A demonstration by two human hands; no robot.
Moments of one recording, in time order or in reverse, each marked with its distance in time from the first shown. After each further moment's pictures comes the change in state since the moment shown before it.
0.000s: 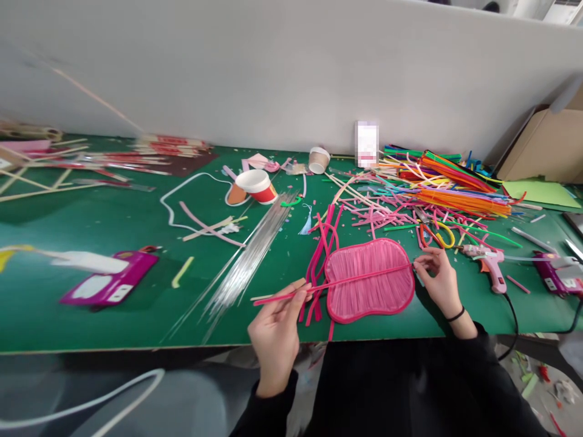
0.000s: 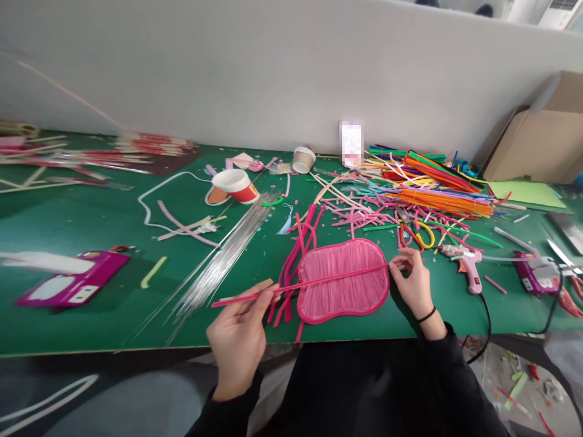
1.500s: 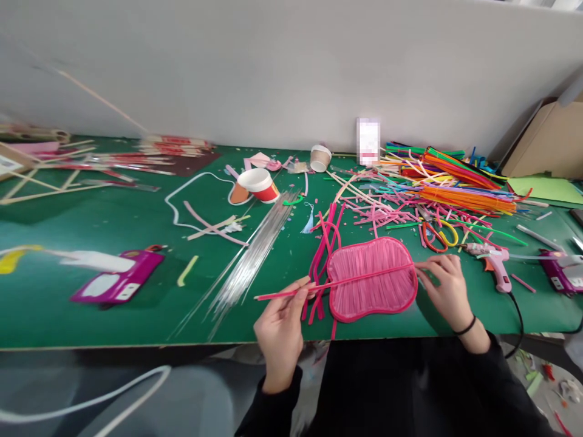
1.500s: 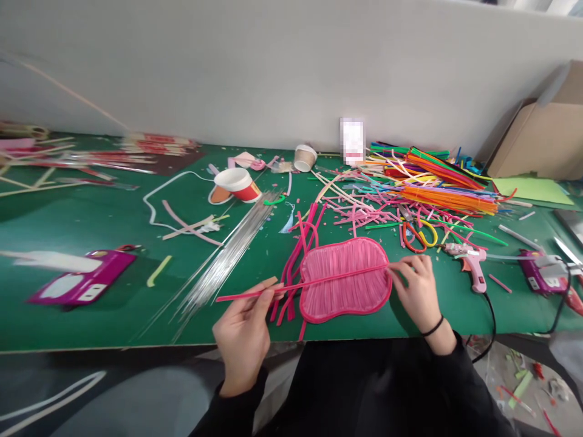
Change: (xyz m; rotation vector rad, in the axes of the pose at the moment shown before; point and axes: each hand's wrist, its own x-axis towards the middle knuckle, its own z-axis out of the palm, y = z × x) left_hand 0.000 -0.003 -0.003 0.148 -0.053 0.064; right_hand -0.012 -0.027 -0.017 -0.581 -0.008 -0.474
